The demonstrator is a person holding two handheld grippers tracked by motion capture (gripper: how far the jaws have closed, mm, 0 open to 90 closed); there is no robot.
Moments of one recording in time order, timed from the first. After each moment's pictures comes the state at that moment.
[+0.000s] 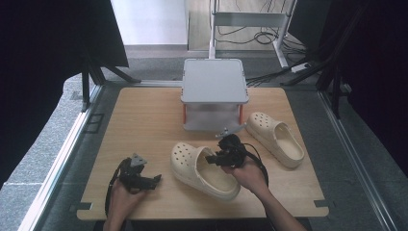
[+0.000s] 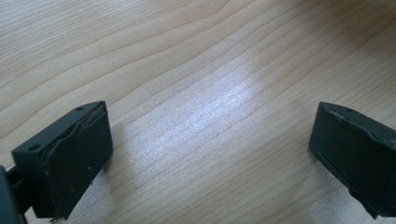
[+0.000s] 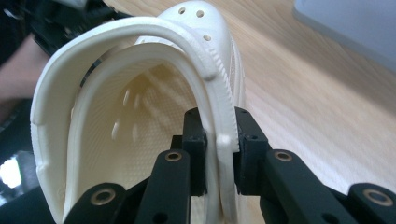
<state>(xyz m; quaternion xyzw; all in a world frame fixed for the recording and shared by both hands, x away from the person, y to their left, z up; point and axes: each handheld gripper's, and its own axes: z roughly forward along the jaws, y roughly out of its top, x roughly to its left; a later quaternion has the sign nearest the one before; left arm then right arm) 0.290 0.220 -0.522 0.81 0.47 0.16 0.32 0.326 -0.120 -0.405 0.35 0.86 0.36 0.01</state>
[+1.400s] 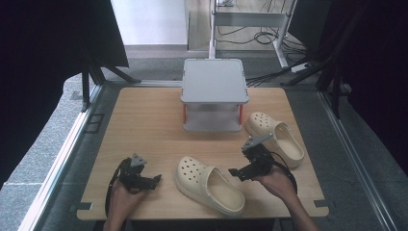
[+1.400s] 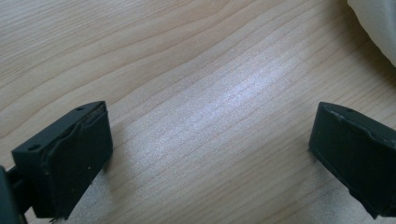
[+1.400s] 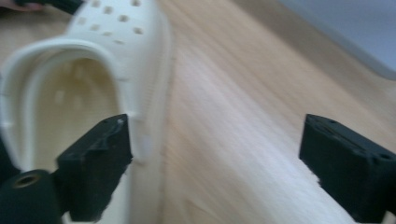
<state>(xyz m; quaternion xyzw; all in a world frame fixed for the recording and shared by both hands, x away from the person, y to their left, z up) 0.290 0.220 -0.522 0.81 0.47 0.16 0.31 0.326 -0.196 -0.423 0.30 0.89 0.33 0.08</state>
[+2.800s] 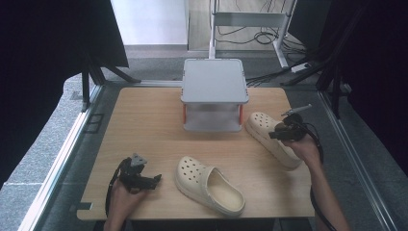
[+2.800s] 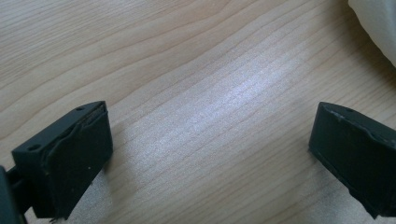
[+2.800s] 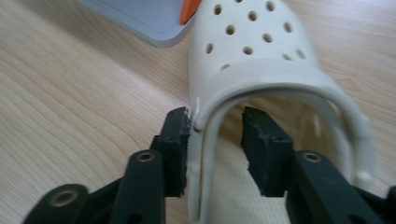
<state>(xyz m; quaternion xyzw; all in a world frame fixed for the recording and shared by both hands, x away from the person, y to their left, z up) 0.291 0.219 -0.522 0.81 0.47 0.16 0.32 0.438 -0.317 -0.434 0.44 0.84 0.30 0.11</state>
